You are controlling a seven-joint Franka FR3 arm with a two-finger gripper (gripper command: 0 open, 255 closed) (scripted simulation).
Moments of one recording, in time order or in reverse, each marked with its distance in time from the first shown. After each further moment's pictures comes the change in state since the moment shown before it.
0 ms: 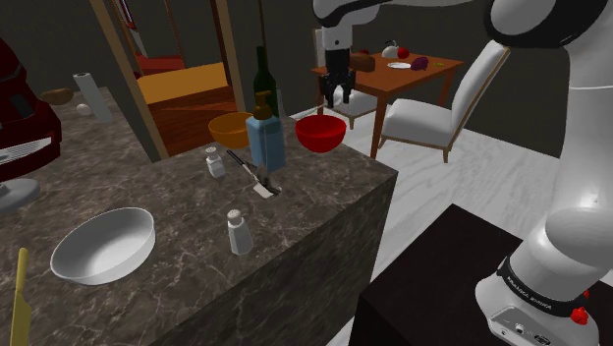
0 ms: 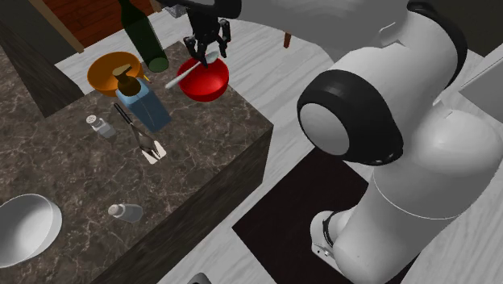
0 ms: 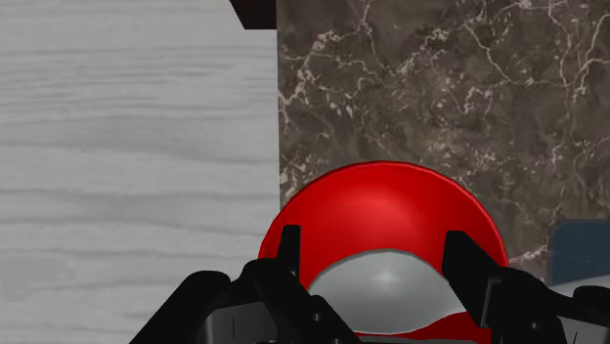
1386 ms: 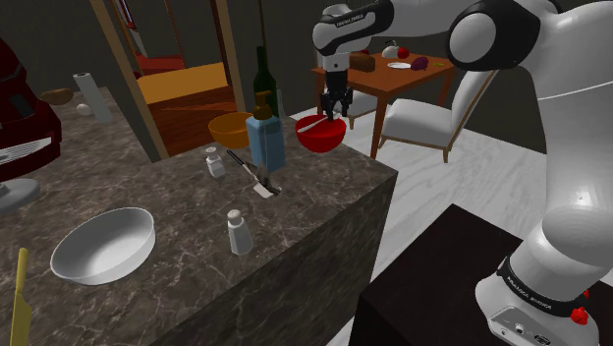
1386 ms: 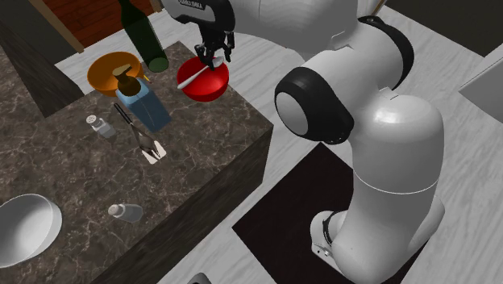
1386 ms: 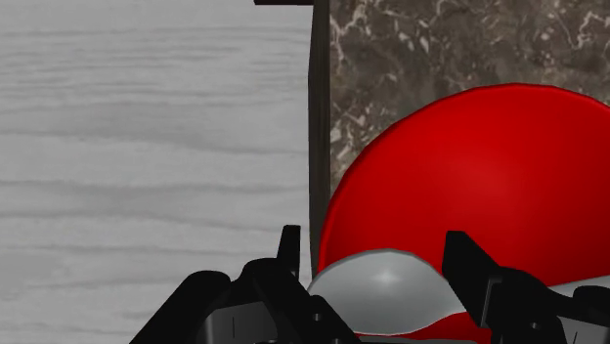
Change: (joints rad) arm -0.041 0.197 -0.017 0.117 -0.002 0.078 -0.059
